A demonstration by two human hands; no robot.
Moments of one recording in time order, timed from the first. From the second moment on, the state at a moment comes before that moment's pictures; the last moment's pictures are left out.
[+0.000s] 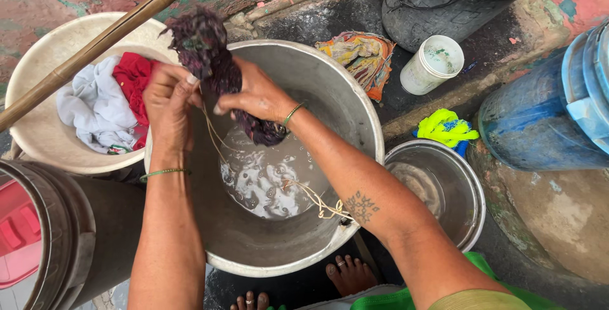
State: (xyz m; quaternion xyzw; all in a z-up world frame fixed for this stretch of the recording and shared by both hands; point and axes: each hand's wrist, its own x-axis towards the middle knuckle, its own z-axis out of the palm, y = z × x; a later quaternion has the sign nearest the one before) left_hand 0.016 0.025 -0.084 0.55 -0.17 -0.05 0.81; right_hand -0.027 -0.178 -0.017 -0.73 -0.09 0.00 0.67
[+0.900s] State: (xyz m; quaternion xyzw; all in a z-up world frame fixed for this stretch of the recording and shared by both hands) left_hand -0.007 0.003 -0.027 0.59 -0.21 0.00 0.78; right_hand -0.058 -0.136 -0.022 -0.72 -0.09 0.26 0.63
